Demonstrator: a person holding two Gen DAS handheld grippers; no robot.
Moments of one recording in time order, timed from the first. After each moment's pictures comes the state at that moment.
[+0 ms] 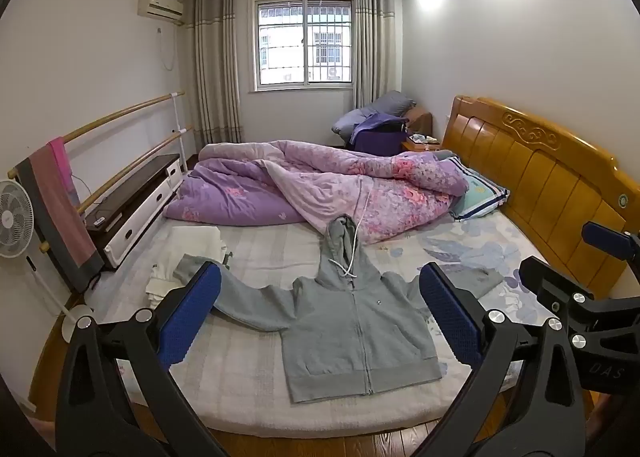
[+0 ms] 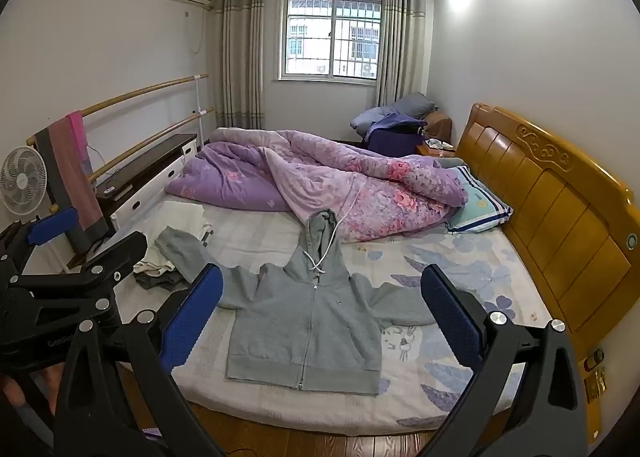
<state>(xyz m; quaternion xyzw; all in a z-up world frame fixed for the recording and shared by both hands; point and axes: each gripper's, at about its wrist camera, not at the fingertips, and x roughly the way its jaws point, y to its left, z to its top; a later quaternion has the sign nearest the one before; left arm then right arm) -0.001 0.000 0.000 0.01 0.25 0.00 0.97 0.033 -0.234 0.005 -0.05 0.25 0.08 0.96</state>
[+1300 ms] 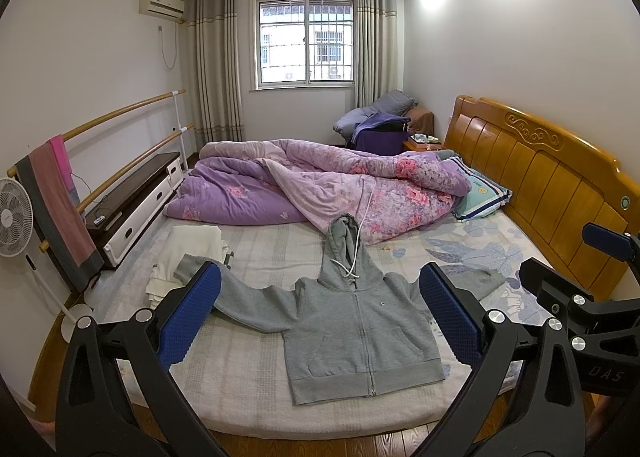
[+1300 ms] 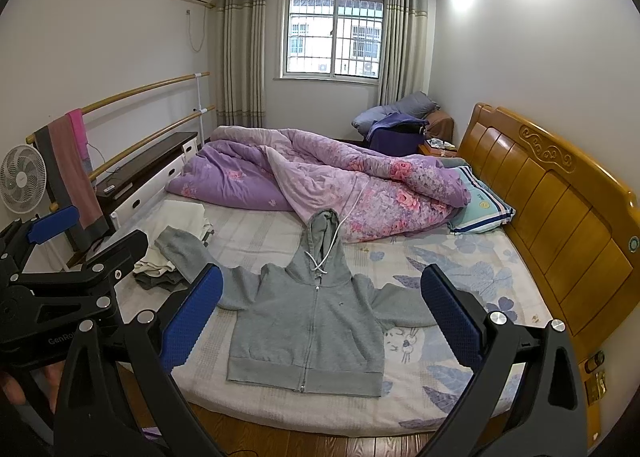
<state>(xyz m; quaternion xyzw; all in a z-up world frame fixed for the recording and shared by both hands) 0.002 0.007 0.003 0.01 0.25 0.00 0.97 0.039 -0.230 0.003 -0.05 0.25 0.08 0.96</state>
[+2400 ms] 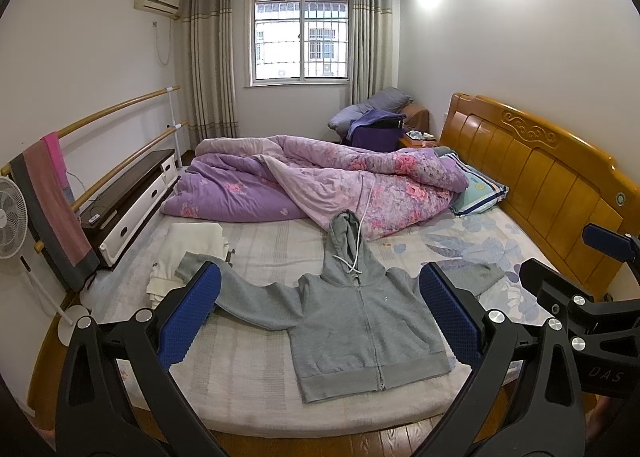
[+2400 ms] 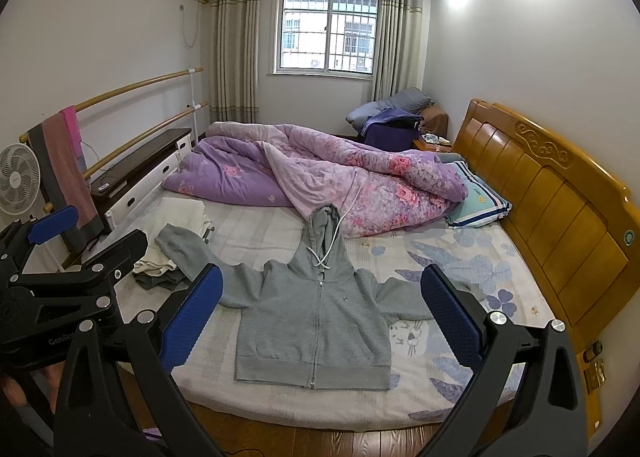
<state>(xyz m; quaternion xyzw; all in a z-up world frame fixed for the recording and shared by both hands) 0.002 0.011 -0.013 0.01 0.25 -0.01 0.97 0.037 -0.207 -0.007 -0.05 0.26 0.06 0.96</state>
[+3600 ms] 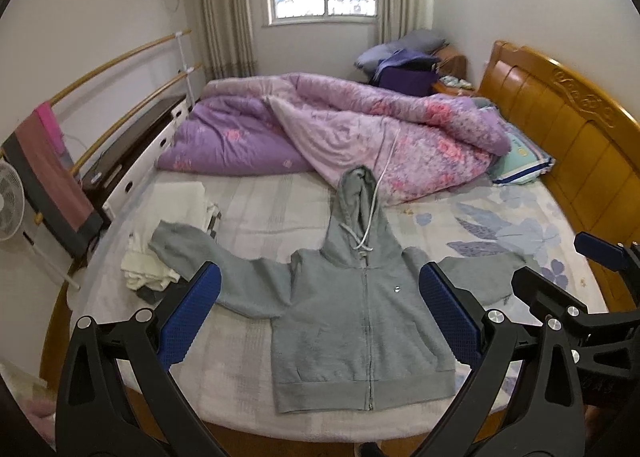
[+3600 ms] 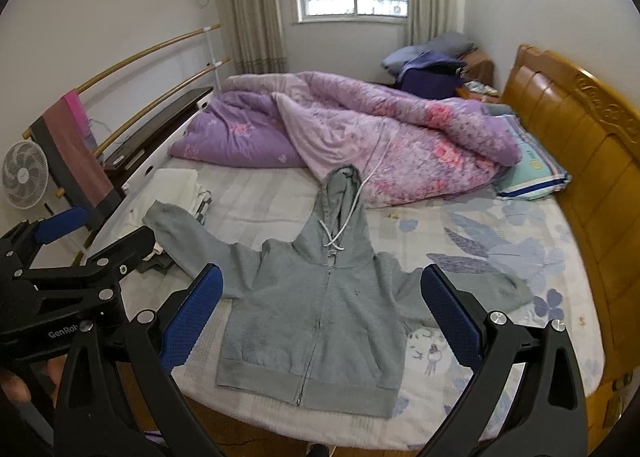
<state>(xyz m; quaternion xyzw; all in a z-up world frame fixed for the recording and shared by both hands) 0.210 -0.064 -0.088 0.00 0.38 0.06 0.92 0.274 -0.291 -0.094 -0.03 0.38 0.16 0.91</state>
